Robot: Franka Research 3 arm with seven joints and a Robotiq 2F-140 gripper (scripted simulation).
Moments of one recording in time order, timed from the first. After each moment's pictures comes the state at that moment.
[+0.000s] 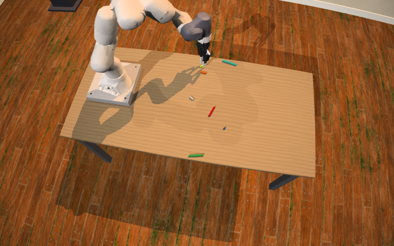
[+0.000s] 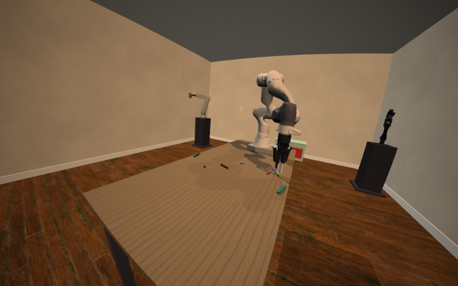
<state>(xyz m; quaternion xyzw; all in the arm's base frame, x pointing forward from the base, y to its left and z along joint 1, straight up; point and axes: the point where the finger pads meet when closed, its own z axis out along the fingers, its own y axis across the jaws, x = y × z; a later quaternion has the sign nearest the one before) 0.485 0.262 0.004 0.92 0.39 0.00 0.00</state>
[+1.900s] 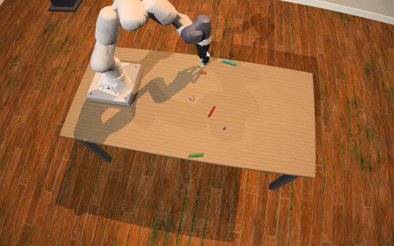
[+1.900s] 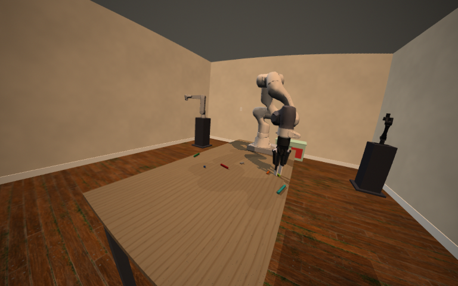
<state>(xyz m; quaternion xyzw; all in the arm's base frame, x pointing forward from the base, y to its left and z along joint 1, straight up) 0.483 0.261 -0.014 0.92 0.39 0.00 0.00</state>
